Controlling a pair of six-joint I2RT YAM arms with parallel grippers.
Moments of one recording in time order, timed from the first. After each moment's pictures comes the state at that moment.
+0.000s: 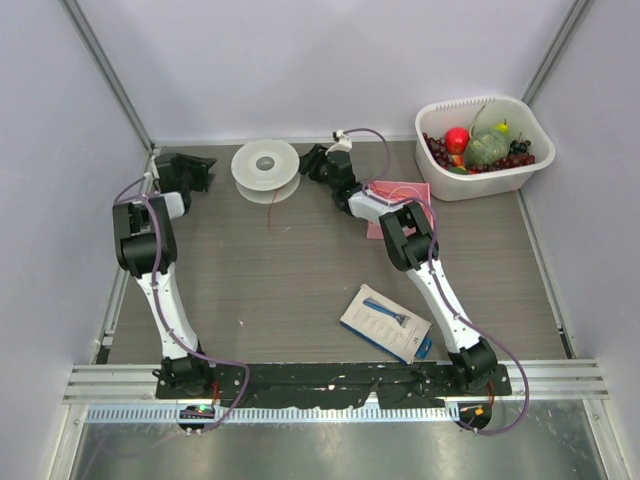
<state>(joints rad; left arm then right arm) 0.19 2.23 1.42 0.38 0.24 -1.22 0.50 2.78 2.19 0.47 -0.04 0.71</state>
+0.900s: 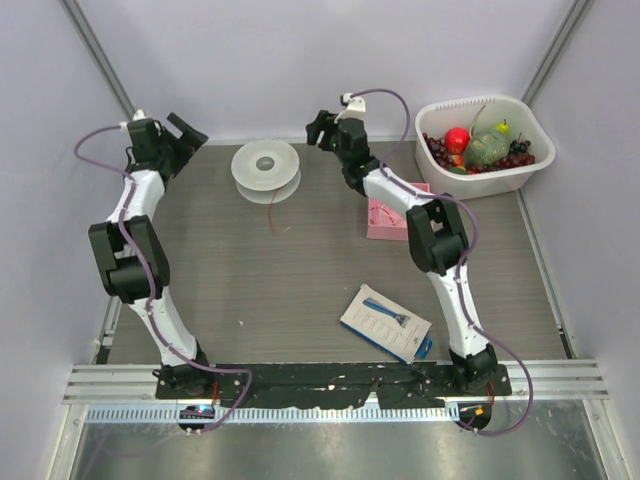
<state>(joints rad) 0.20 1.95 1.53 -0.03 0.24 -0.74 0.49 2.43 2.01 0.35 0.14 0.43</state>
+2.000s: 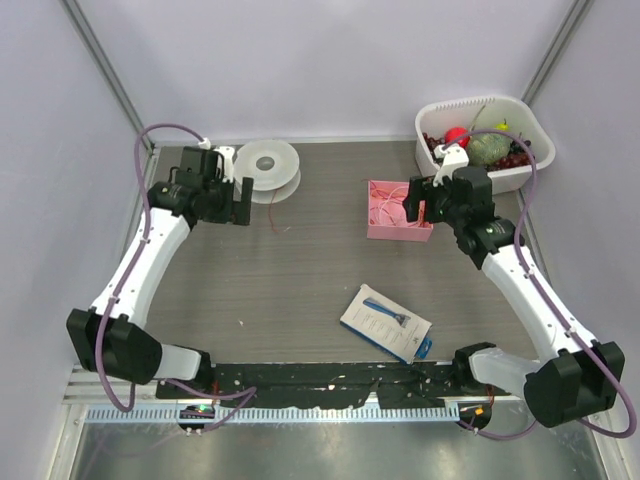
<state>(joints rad) -0.24 1.39 1.41 -0.89 -0.01 -0.08 0.26 1.15 1.04 -0.31 -0.03 0.07</state>
